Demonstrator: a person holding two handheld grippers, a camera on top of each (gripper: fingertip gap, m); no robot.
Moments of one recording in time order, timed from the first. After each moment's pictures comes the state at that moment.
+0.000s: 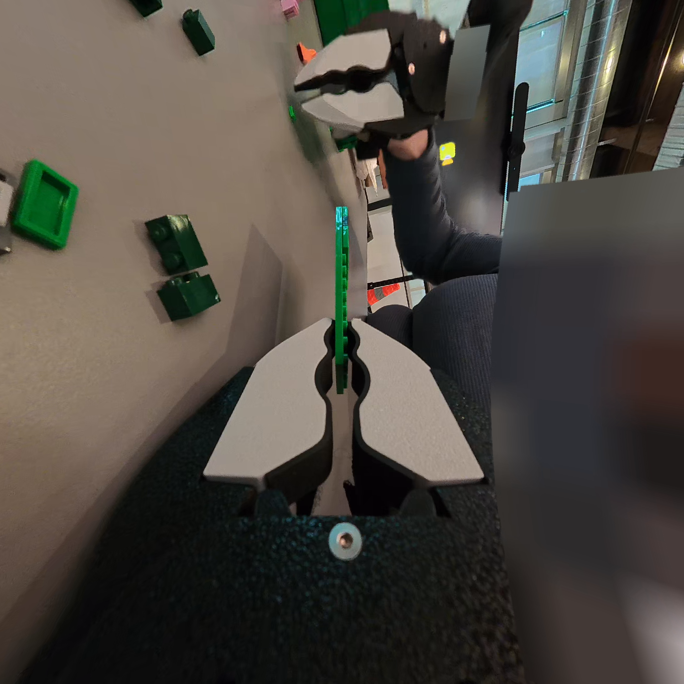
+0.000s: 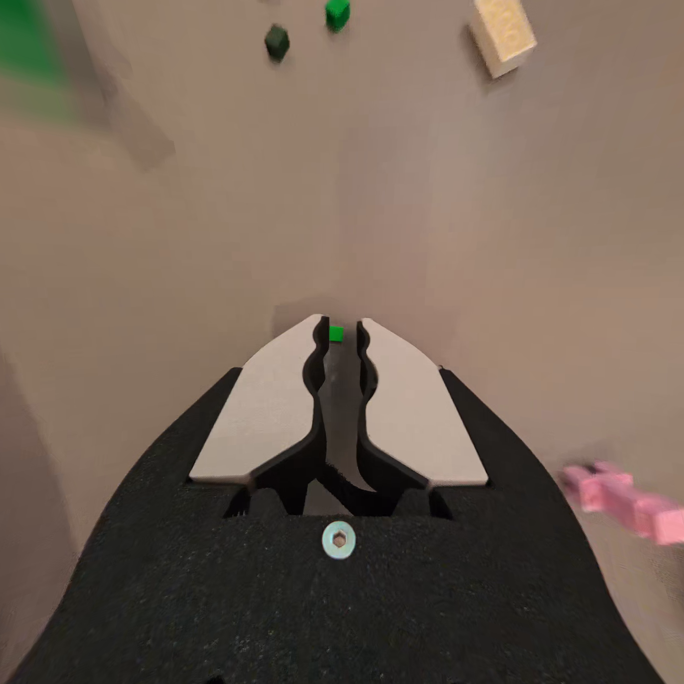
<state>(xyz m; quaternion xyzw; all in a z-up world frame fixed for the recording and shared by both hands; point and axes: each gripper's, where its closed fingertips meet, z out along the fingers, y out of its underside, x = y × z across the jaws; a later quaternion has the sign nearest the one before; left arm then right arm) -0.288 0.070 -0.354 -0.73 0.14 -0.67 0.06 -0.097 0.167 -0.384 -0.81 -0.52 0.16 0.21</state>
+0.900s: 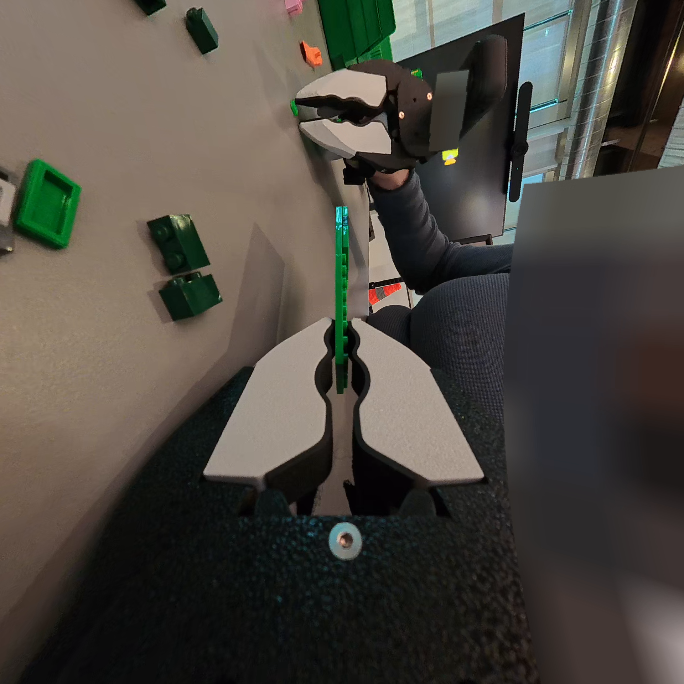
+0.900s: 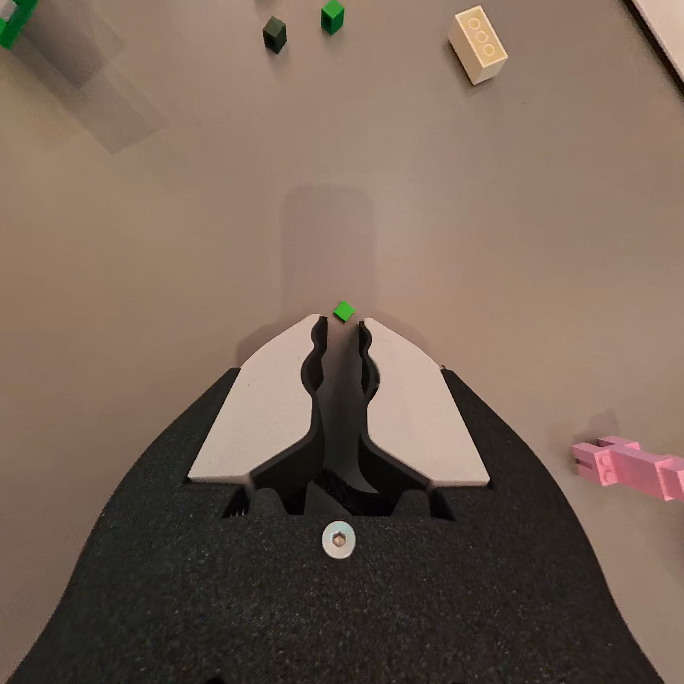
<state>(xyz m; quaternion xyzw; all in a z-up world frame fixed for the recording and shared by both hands) -0.288 0.070 -0.355 -0.73 0.14 -0.66 0.06 -0.087 0.162 -0.393 -0.79 -0.52 0.14 0.29</state>
